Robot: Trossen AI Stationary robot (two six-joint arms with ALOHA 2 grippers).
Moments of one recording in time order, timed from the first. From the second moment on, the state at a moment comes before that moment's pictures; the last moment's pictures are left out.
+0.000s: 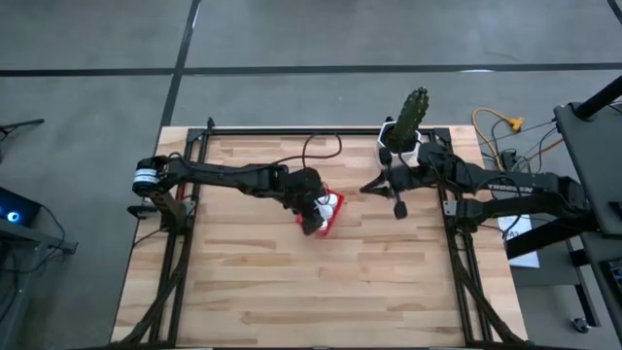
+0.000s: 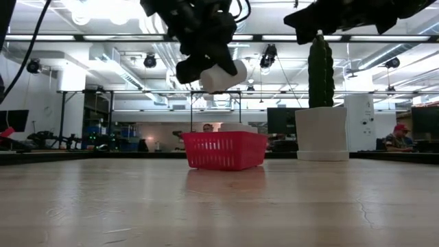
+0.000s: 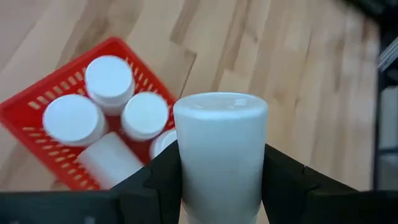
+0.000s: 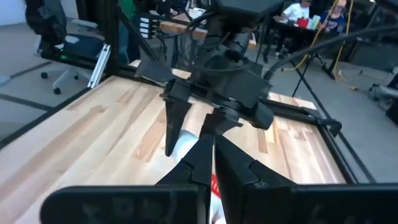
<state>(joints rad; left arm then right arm) 0.05 1.70 1.37 -0.53 0.14 -0.43 -0.27 0.95 0.63 0.11 -0.44 -0.23</state>
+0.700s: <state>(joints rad) 0.07 1.70 1.30 -0.50 0.06 -0.65 -0.27 0.95 0.63 0.11 -0.44 -0.25</state>
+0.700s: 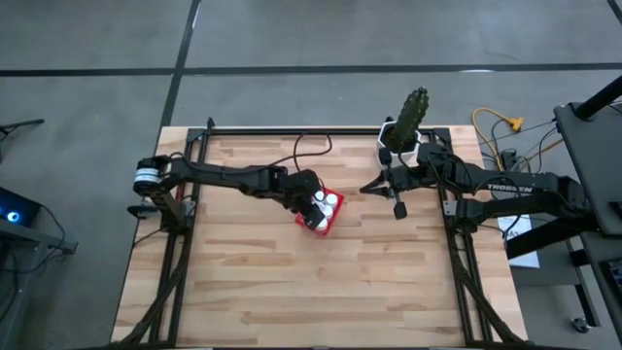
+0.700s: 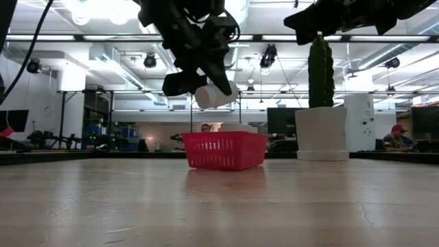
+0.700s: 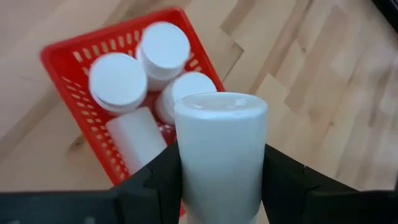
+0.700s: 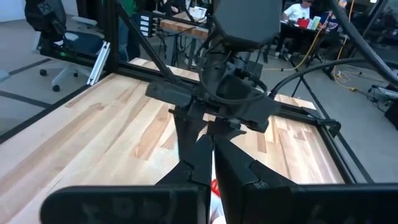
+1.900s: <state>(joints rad) 0.08 1.77 1.22 -0.43 0.06 -0.73 -0.27 0.95 0.63 0.11 -0.44 -0.24</state>
